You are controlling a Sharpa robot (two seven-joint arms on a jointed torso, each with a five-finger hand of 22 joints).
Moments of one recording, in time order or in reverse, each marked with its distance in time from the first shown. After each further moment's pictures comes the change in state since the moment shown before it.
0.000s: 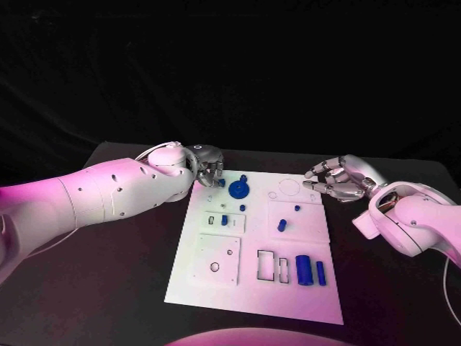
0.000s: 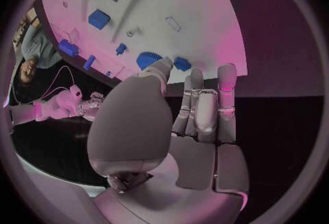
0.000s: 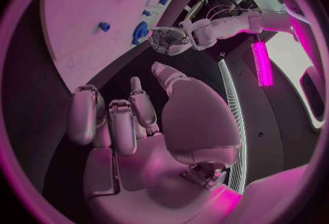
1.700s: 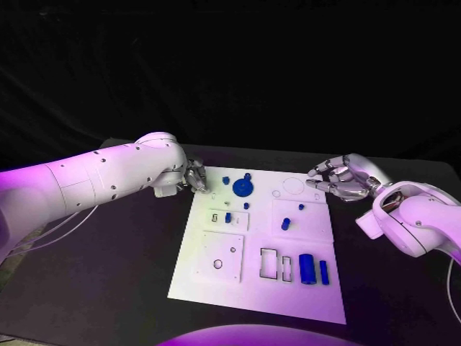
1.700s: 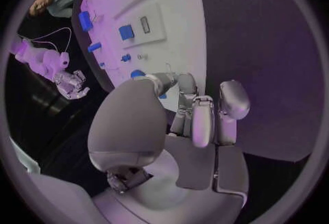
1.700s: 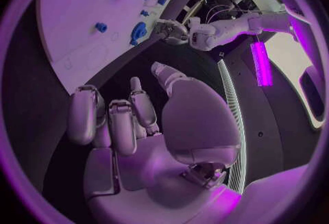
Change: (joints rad) left arm 0.036 -0.059 0.016 0.010 0.453 0.313 -0.276; left_hand -0.110 0.014 0.332 -0.026 -0.004 0.073 -0.063 0.107 0.193 0.171 -0.064 0.126 0.179 0.063 -0.070 0.103 0.176 -0.056 0.160 -0.058 0.230 0.291; right arm 0.001 0.005 0.000 0.002 0.000 0.000 0.000; right_hand 0.000 0.000 0.003 -0.003 0.000 0.000 0.000 -0.008 0.000 0.000 0.000 0.000 0.001 0.000 0.000 0.000 0.000 0.000 0.000 0.000 0.000 0.000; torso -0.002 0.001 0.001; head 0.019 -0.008
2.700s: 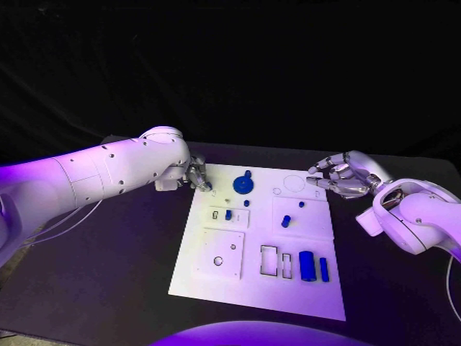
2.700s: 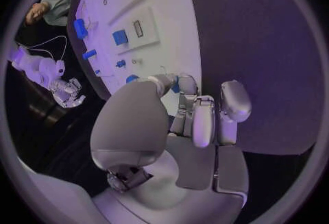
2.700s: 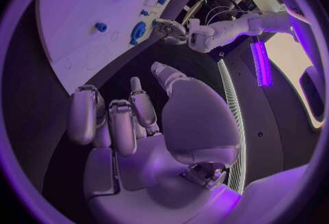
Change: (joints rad) left arm 0.007 0.047 -0.002 -0.063 -0.058 0.093 -0.013; left_hand 0.038 0.072 -0.064 -0.004 0.011 0.000 -0.010 -0.006 -0.013 0.051 -0.004 0.081 0.098 0.002 0.008 0.009 0.000 0.000 0.031 -0.001 0.024 0.050; right arm 0.000 0.003 0.000 -0.001 0.000 -0.003 0.001; right_hand 0.000 0.000 0.000 -0.006 -0.004 0.000 0.000 0.000 0.000 0.000 0.000 0.000 -0.001 0.000 0.000 0.000 0.000 0.000 0.000 0.000 0.000 0.000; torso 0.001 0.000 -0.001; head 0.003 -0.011
